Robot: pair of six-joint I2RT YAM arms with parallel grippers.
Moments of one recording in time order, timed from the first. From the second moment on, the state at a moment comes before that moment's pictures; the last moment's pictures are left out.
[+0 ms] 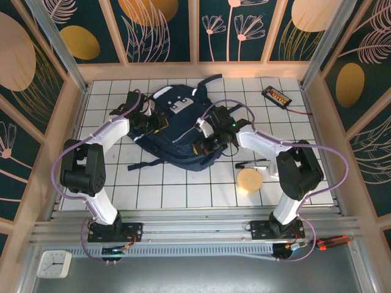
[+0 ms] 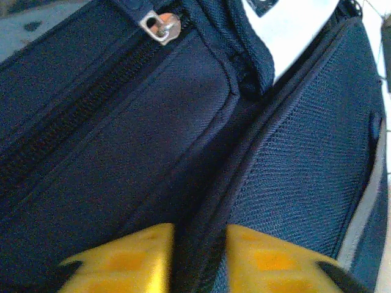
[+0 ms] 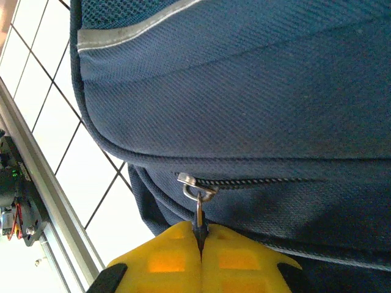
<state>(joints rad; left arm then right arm) -0.22 1.77 1.24 -0.44 0.48 -0.64 0.62 1.72 1.21 -0.53 -0.57 0.13</state>
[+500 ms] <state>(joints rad) -0.24 1.48 0.75 0.08 0.41 -1.13 0.67 1.72 1.24 -0.58 -0.56 0.16</state>
